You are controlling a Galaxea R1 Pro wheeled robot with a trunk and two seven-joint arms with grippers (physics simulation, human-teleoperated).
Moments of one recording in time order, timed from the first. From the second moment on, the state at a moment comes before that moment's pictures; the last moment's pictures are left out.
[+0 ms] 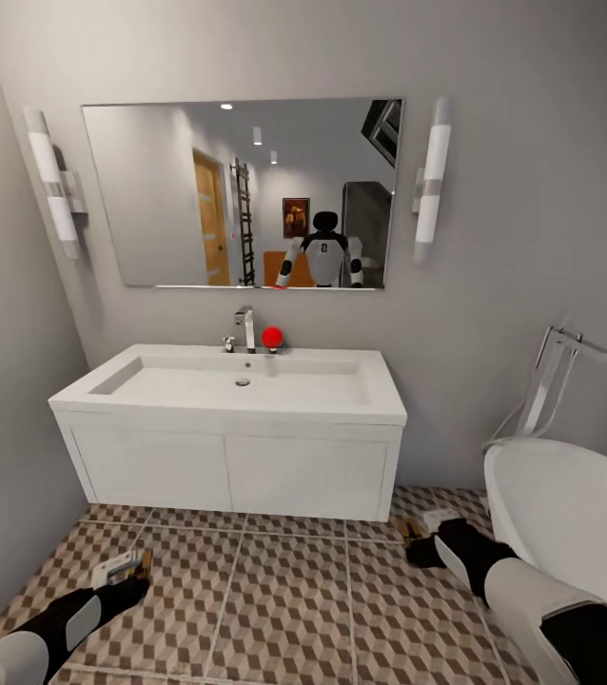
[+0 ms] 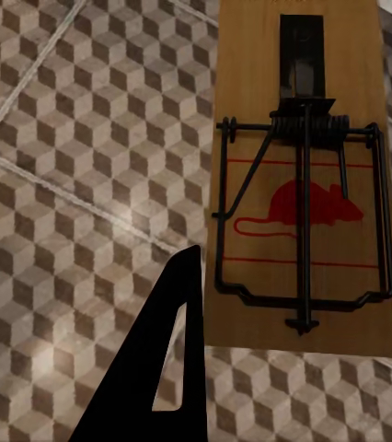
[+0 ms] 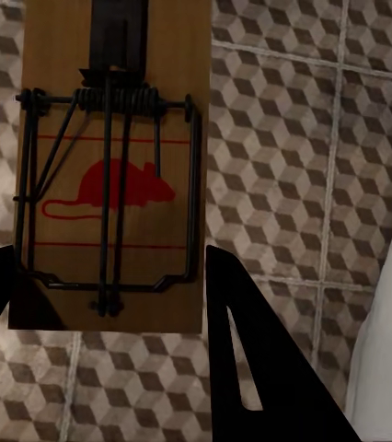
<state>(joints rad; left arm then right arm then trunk) -0.66 0.23 -0.06 -0.12 0.46 0.14 -0.05 -0.83 -0.08 0.29 -0.15 -0.17 0.43 0.00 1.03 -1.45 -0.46</state>
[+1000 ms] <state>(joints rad) -0.66 0.23 -0.05 -0.12 0.46 0.14 -0.05 -0.83 -0.07 0.29 -0.13 -0.18 0.42 0.01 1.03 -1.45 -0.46</state>
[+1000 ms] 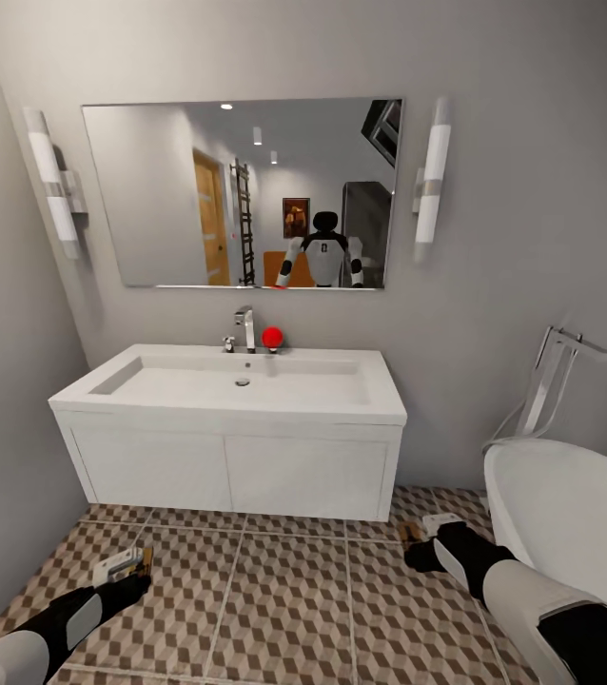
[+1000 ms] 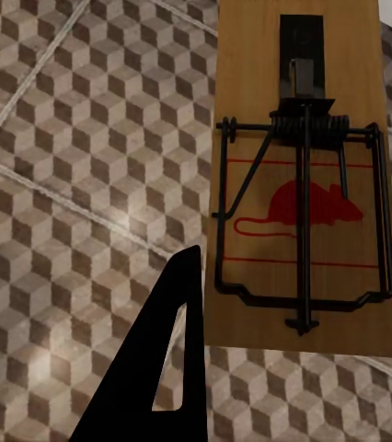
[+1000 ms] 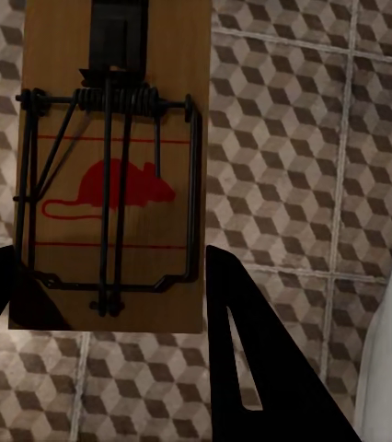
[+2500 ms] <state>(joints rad) -0.66 0.22 -0.05 -0.12 0.46 0.14 -0.03 -0.83 -0.06 0.29 0.01 -0.18 0.29 0.01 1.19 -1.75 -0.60</state>
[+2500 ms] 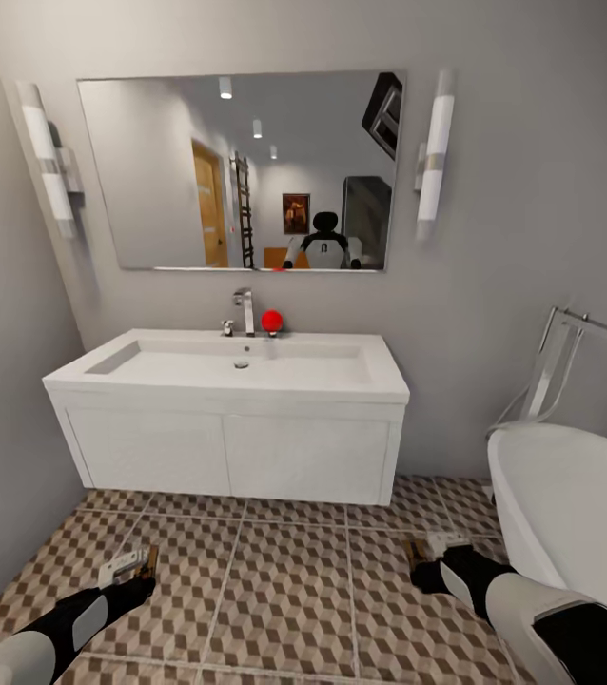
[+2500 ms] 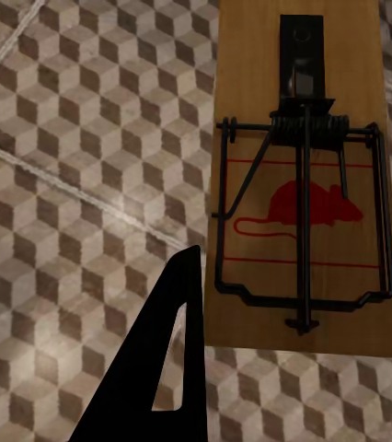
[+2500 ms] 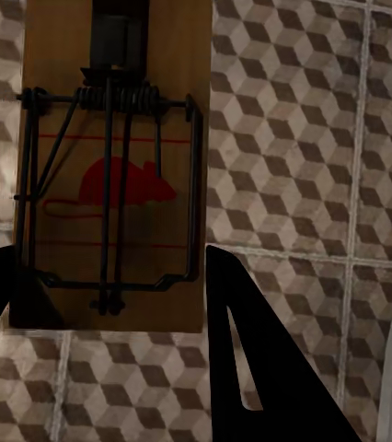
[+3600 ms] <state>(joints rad) -0.66 0.22 -0.06 -0.33 0.30 0.16 -0.03 -0.80 -0.04 0.29 0.03 -0.18 0.27 0.00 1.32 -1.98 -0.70</state>
